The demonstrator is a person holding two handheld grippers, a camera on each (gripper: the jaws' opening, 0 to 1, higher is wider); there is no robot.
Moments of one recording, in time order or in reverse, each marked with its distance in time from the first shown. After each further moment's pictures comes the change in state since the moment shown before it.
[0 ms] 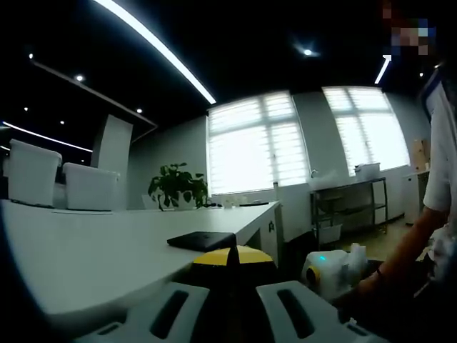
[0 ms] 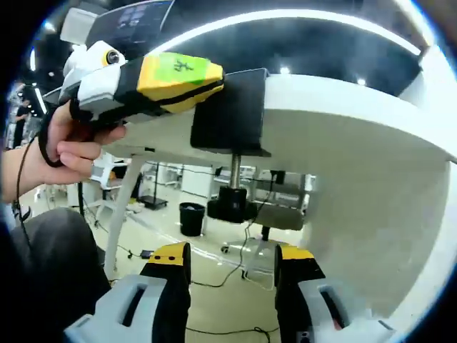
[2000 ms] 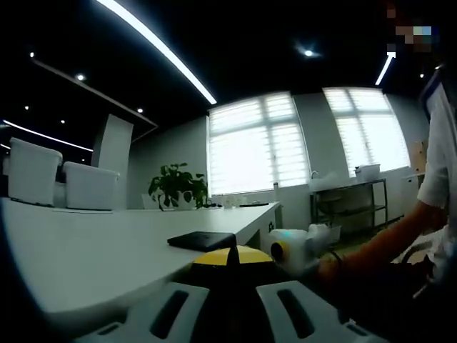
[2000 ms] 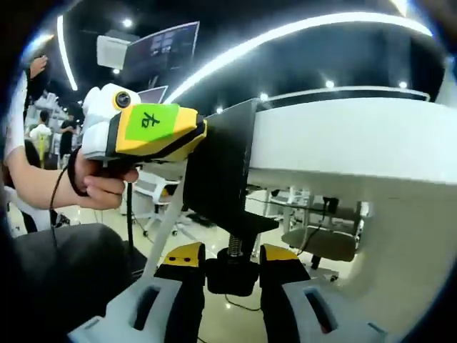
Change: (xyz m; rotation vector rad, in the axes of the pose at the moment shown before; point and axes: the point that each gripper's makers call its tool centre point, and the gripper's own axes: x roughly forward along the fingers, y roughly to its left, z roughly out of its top) left arm 0.001 0.005 0.000 -0.011 -0.006 -0.002; right arm 0.049 0.016 0.048 -0.082 -0.105 0.562
